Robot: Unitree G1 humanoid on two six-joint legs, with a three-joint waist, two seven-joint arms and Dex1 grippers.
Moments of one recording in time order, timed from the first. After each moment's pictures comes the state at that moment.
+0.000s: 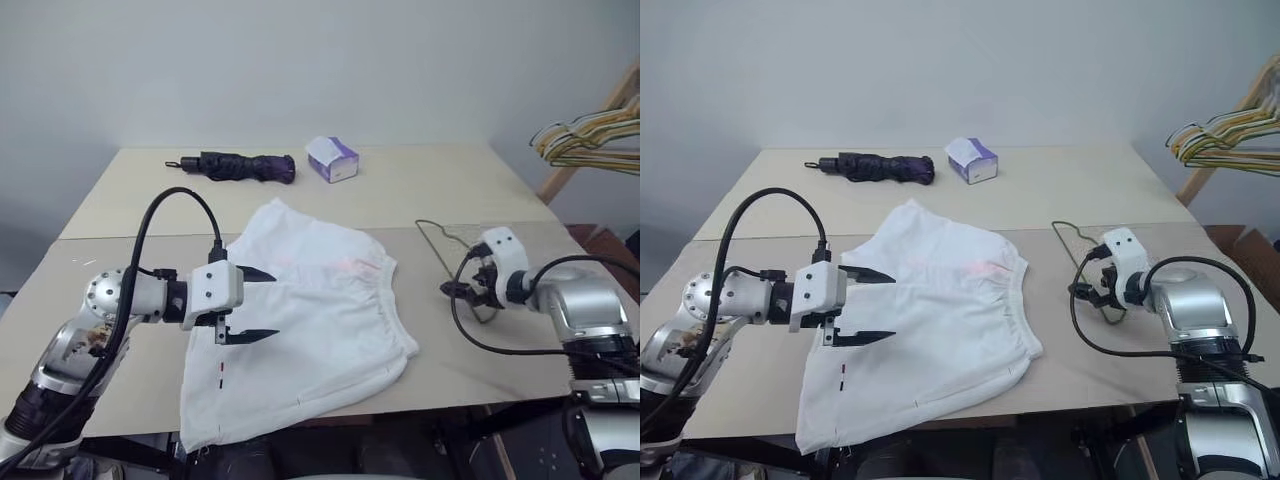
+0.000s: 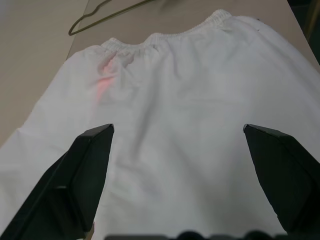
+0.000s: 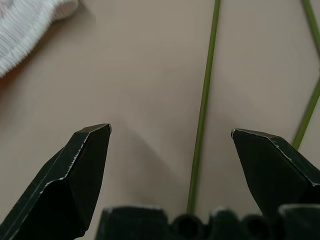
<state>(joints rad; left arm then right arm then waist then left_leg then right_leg) -0.24 0.85 -0.06 -0.34 -0.28 0.26 -1.15 -0.51 -0.73 0.03 0.24 0.20 0.99 0.71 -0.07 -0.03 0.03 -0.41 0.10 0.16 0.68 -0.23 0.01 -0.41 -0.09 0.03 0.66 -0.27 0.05</state>
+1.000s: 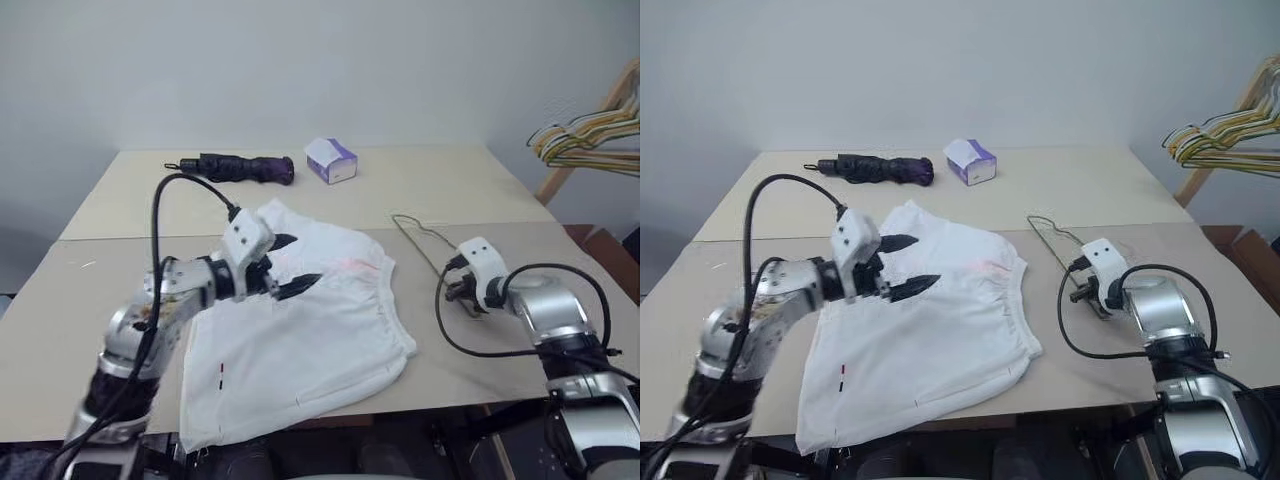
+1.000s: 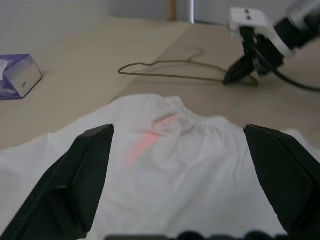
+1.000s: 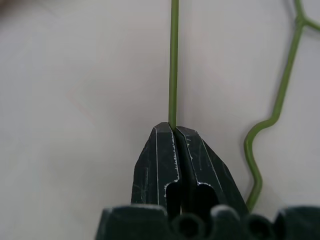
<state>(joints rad) -0.41 0.41 0.00 -0.38 -0.47 0.82 -0.67 -0.47 -0.66 0.05 0.10 0.07 0.90 0.59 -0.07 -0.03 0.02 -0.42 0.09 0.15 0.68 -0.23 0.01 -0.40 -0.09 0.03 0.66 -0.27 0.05</state>
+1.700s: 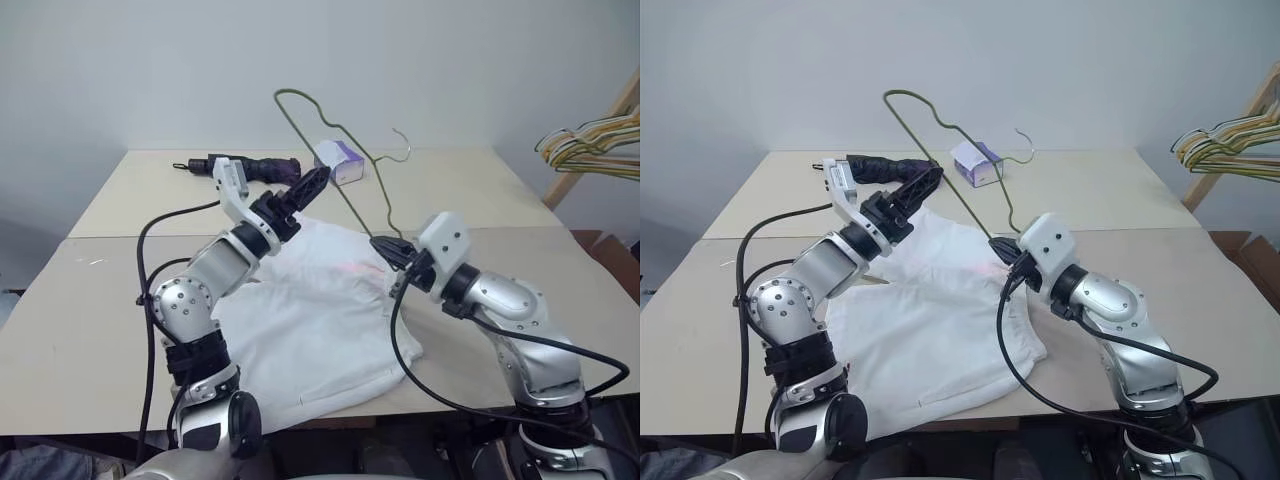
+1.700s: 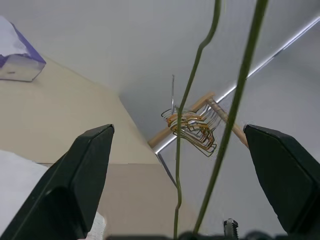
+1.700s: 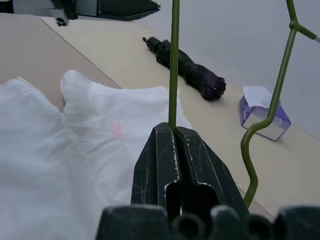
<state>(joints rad) -0.62 -0.03 0.41 -0.22 -1.04 1.05 -0.02 -0.27 -0.48 0.07 -0.51 0.20 0.54 0.59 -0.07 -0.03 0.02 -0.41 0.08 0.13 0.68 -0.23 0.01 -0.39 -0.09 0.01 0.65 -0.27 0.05</state>
